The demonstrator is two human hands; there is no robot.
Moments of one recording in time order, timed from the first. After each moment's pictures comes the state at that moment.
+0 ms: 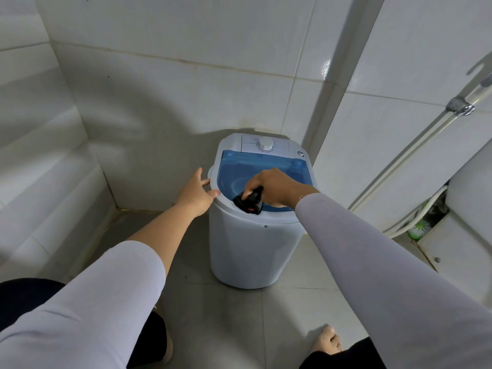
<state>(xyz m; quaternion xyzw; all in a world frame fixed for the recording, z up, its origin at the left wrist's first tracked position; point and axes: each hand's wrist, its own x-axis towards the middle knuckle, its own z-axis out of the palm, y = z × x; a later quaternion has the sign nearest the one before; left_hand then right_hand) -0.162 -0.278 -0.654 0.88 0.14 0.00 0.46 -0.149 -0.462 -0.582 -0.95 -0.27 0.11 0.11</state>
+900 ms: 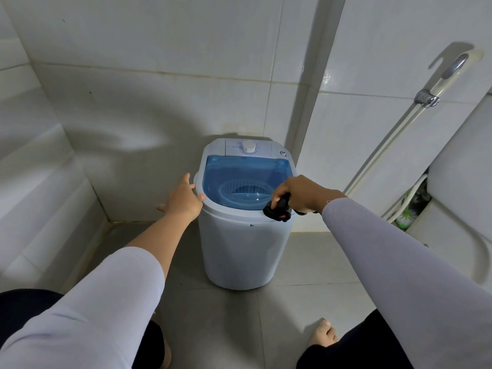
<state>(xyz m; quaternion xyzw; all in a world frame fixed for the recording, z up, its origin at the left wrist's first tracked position) -0.170 -0.297 -0.649 0.91 0.18 0.05 0.36 -0.167 -0.544 -0.576 -0.97 -0.18 0.11 0.11</state>
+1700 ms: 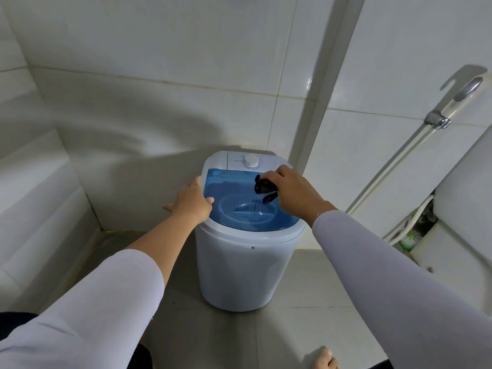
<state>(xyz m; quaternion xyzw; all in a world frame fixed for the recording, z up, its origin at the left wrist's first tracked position) -0.121 -0.298 -0.649 0.93 0.14 0.04 0.35 -0.130 -0.521 -0.576 -0.97 -0.21 -0.08 0.05</state>
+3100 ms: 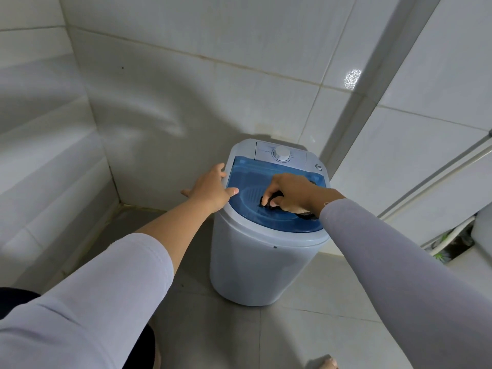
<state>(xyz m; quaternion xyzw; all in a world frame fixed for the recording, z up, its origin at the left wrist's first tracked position) -0.133 -0.287 -0.637 0.92 0.13 0.02 0.36 -0.105 -0.467 -0.578 -0.95 -0.29 0.13 0.01</state>
